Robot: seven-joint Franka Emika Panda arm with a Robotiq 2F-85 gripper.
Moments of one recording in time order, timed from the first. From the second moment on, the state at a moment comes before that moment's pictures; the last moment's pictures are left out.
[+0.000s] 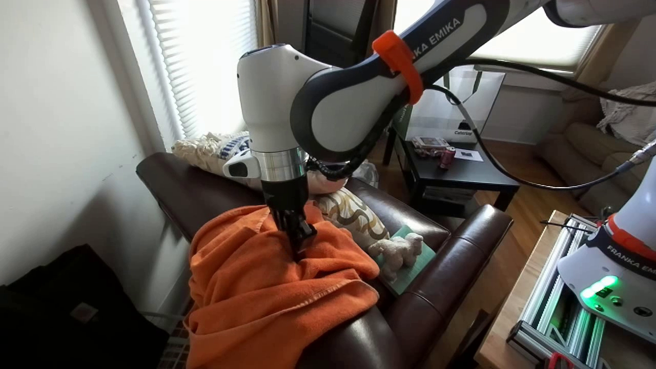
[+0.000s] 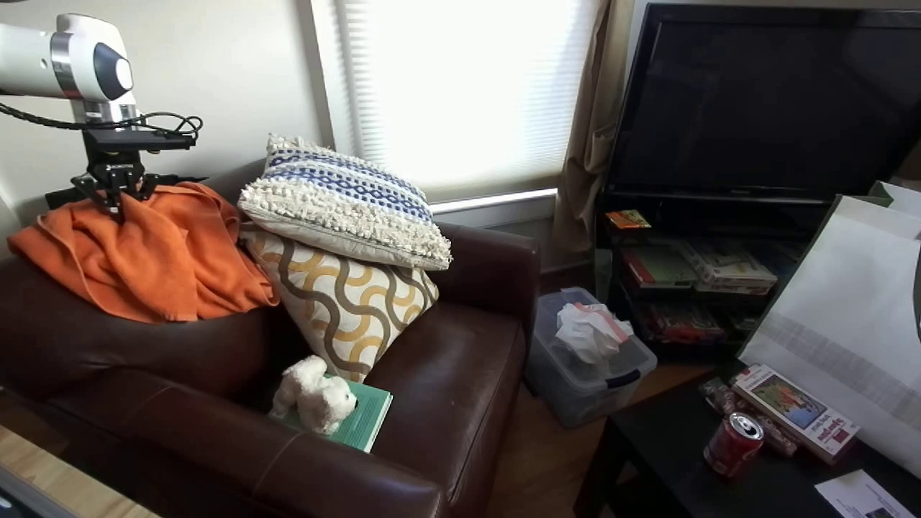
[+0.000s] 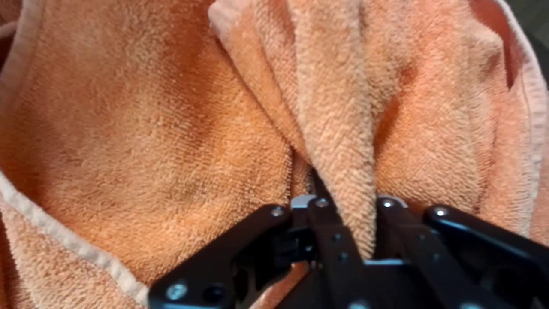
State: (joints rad) arm 0.43 0.68 0.42 -1.62 -0.13 2.12 -0.62
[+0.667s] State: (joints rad) arm 0.43 0.67 0.43 -1.58 -0.10 2.22 -0.61
